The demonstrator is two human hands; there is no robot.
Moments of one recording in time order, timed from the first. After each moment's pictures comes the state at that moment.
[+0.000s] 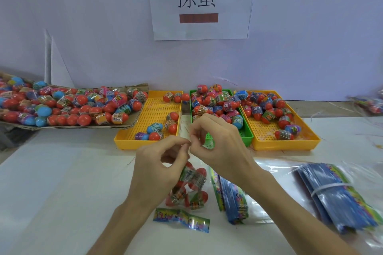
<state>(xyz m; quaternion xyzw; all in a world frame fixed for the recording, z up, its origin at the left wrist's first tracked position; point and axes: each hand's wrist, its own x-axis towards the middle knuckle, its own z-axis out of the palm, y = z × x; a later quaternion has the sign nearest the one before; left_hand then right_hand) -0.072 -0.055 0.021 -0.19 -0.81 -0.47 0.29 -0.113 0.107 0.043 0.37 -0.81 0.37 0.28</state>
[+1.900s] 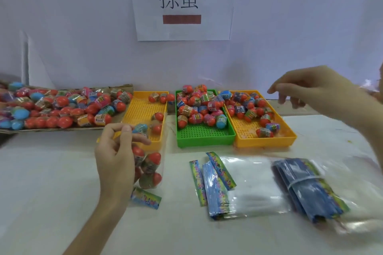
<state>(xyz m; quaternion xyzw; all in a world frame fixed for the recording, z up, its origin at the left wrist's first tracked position) -0.081 -0.063 0.022 0.06 -0.71 -0.63 0.32 -0.119 0.283 0.153 0.13 -0.93 0.33 0.11</state>
